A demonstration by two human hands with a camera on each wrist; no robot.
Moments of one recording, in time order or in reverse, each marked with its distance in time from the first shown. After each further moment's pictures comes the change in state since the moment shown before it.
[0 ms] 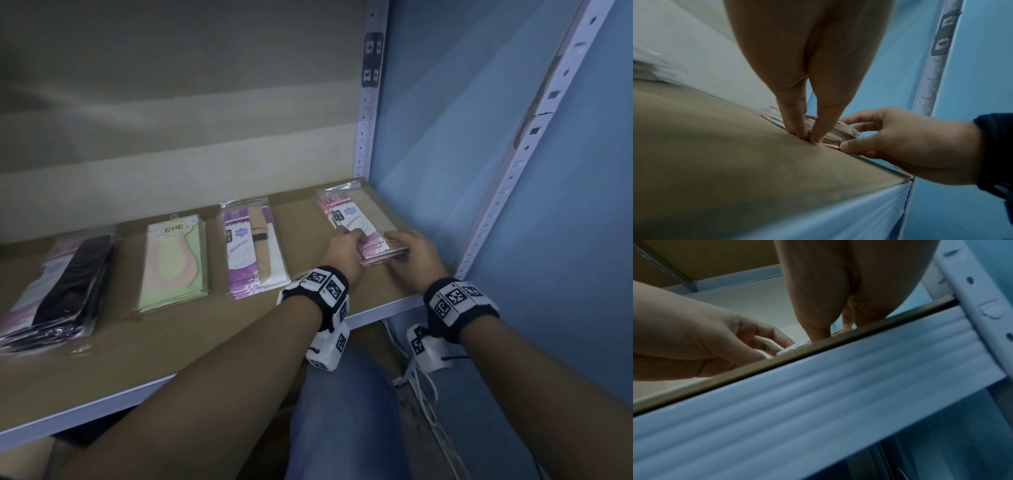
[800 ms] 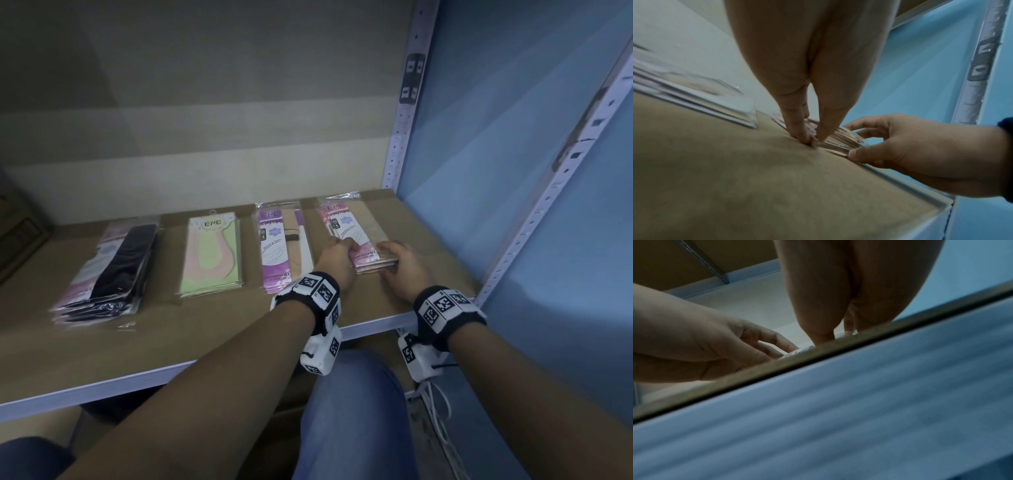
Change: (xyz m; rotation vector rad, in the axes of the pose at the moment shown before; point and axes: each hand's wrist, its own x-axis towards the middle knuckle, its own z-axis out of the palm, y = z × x) left_hand -0.025 -0.039 -0.039 -0.005 0.002 -0.145; right_hand -0.002 -0.049 0.036 -0.067 -0.117 -0.037
